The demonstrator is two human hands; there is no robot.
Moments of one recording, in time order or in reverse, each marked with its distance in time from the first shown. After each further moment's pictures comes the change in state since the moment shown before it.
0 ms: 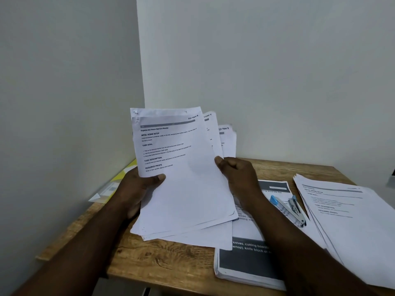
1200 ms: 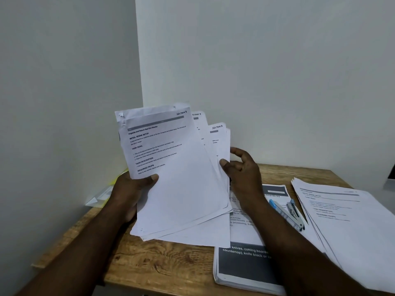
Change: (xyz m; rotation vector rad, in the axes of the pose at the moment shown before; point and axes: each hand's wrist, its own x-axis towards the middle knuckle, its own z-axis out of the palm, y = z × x) left_hand 0.003 0.000 -0.002 -0.065 0.159 0.054; right_hand 0.003 -0.001 -0.006 0.041 0.201 0.021
